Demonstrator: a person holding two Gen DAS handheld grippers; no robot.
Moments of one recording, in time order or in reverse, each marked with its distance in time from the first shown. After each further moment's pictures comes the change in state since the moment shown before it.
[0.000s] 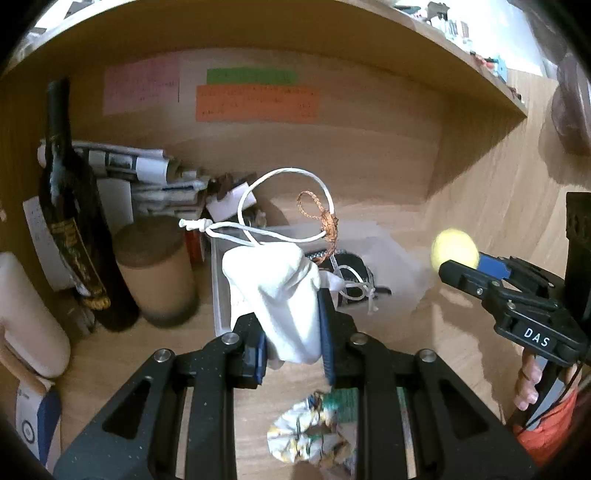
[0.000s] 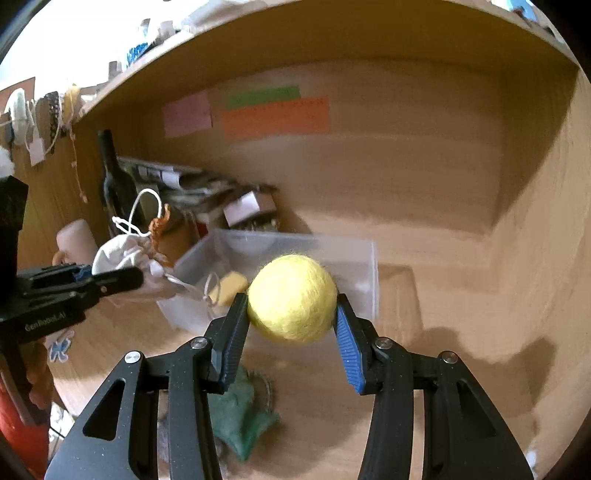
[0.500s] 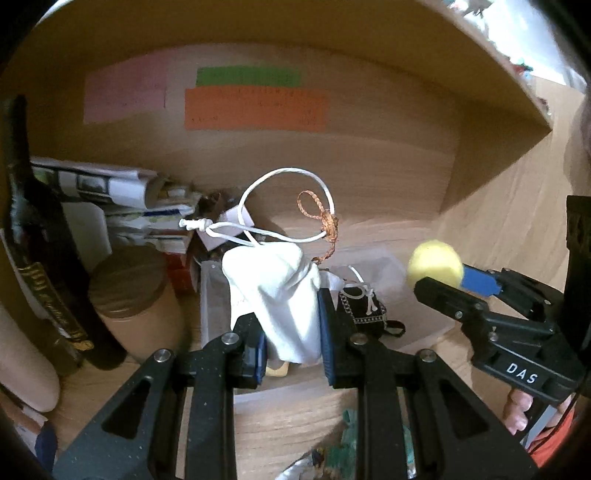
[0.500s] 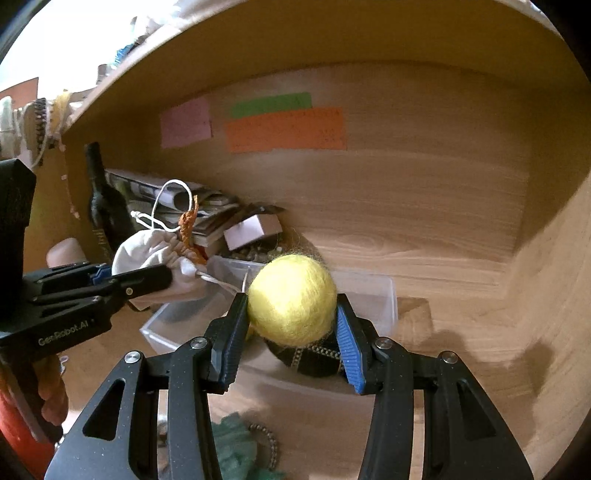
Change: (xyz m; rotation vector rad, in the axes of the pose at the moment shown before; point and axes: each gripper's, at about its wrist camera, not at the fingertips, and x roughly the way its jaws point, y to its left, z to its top) left arm 0.053 0.002 0.031 -0.006 0.013 0.007; right arm 0.041 0.001 0.033 -0.019 -0.007 0.017
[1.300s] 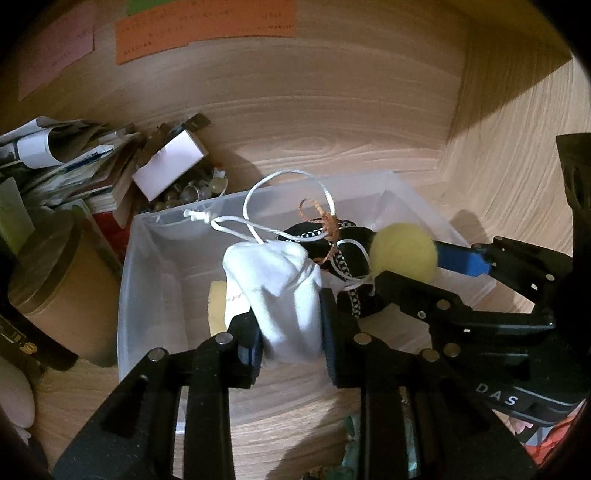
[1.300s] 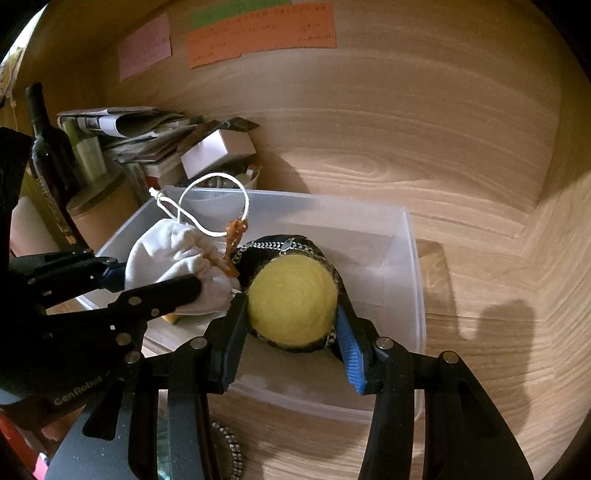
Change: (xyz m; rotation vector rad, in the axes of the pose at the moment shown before) left arm 0.086 -0.025 -0.022 0.100 0.218 -0.006; right arm 0.066 -0.018 -0.021 0.002 0.286 -0.031
